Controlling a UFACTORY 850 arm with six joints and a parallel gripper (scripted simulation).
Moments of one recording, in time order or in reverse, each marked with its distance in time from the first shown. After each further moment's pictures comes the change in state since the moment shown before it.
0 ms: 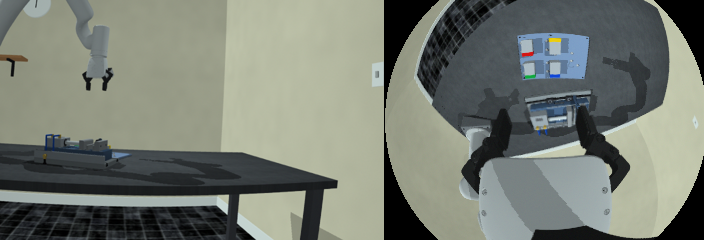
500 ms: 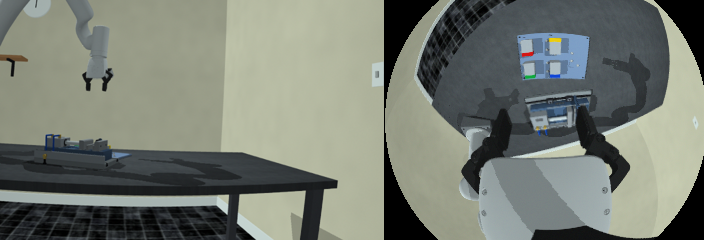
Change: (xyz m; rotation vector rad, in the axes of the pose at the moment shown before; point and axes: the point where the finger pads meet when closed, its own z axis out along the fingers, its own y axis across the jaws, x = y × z) arm -0.001 0.000 0.002 0.000 0.000 0.000
